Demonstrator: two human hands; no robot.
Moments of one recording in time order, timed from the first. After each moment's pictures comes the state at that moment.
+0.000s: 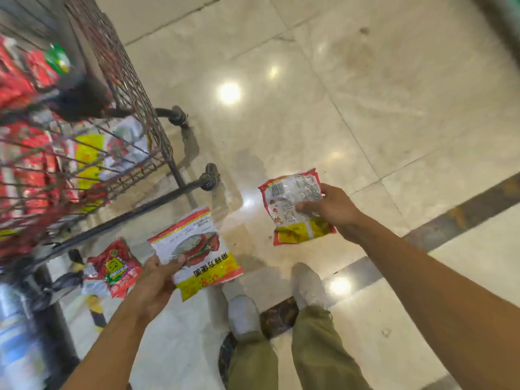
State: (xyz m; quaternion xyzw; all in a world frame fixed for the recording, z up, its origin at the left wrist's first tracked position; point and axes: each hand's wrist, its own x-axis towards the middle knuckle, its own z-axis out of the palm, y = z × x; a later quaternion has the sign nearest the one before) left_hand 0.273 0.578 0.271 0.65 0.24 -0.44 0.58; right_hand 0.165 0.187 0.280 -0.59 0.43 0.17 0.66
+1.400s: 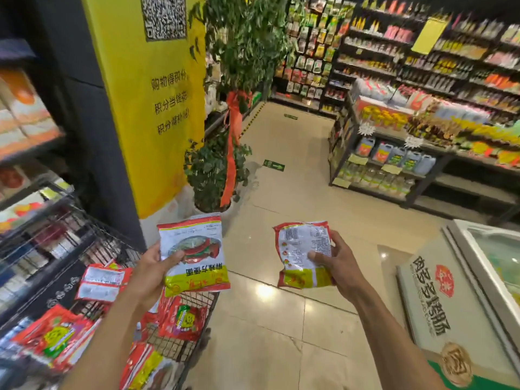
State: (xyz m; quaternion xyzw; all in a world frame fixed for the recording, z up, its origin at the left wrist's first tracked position) left_hand 0.565 0.413 0.968 0.57 0.14 0.02 0.81; right_hand 0.616 0.022 1.034 -0.73 0.04 0.08 0.67
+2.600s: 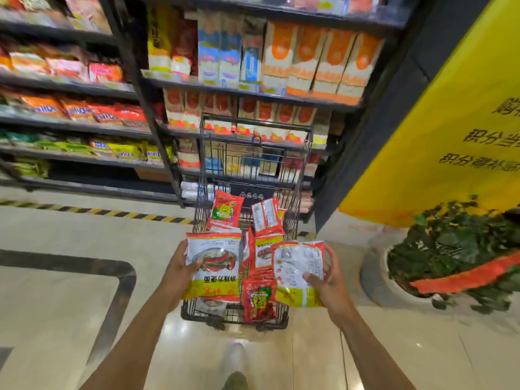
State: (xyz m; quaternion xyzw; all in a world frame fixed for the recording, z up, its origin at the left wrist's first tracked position) left_hand 0.518 0.346 0.862 0.36 0.58 0.41 0.61; right_hand 0.862 0.288 0.877 -0.62 -0.35 0.52 0.47
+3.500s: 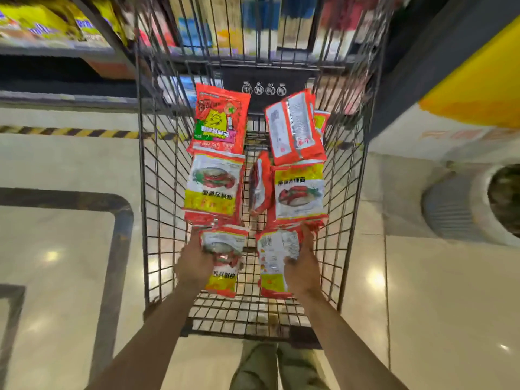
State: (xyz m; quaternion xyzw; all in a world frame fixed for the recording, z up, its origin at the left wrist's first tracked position) left_hand 0.550 0.431 0.522 0.46 0.78 0.07 0.42; right_hand 0.780 0.388 0.513 -0.78 -0.37 0.46 0.19
